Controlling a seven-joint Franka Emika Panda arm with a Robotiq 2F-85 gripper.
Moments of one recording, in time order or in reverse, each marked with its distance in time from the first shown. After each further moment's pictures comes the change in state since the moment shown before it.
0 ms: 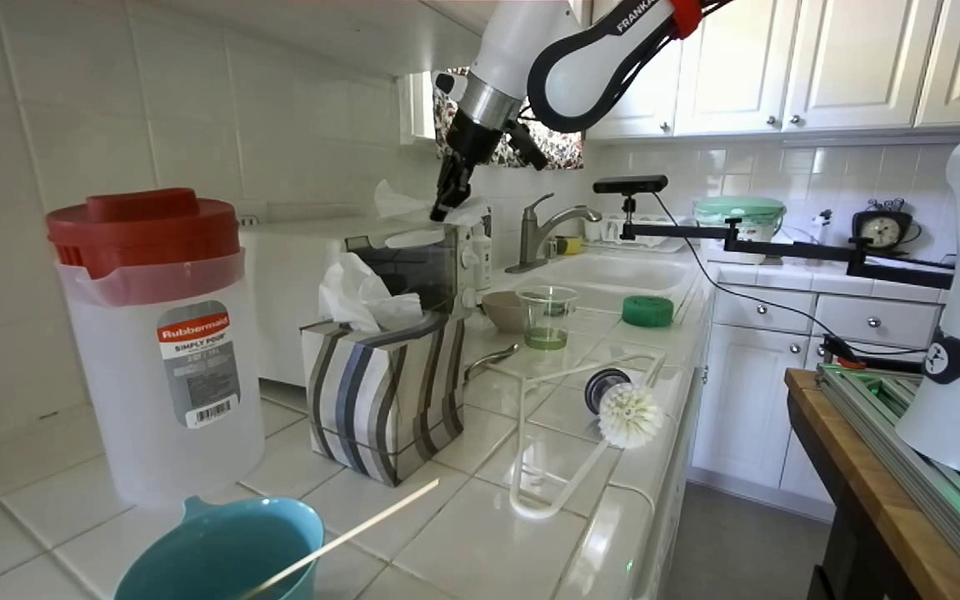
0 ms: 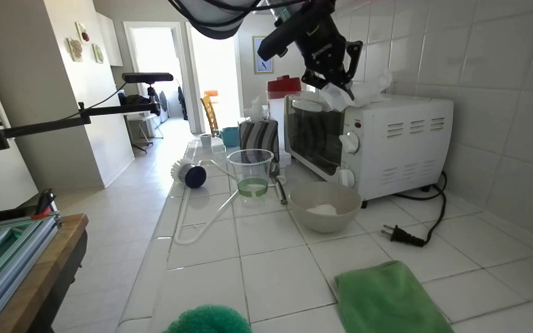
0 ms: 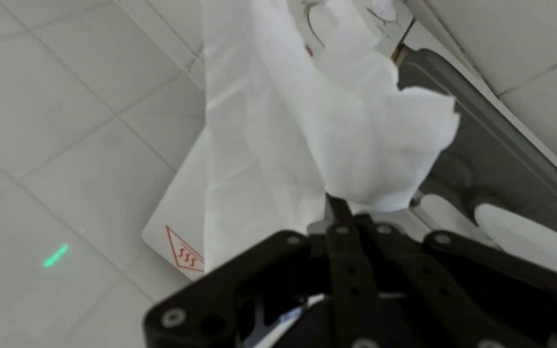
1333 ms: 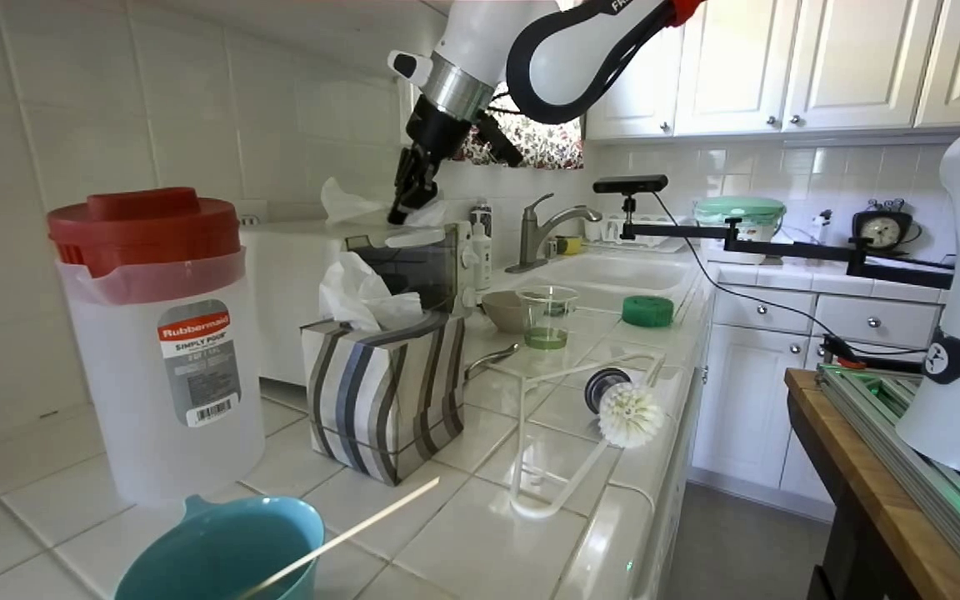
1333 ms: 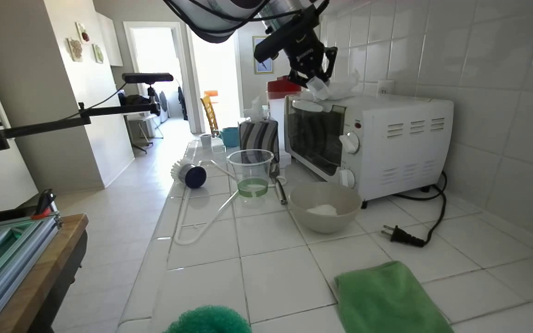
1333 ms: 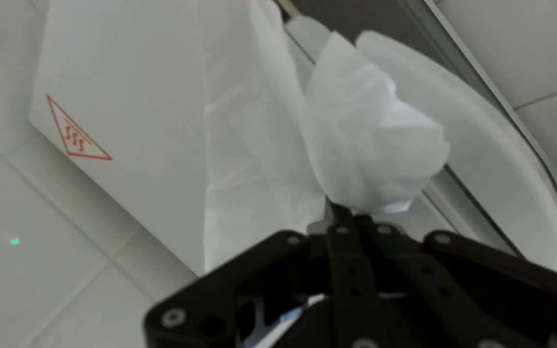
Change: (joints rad) arm 0.078 0.048 0.058 0.072 0.000 -0.020 -0.013
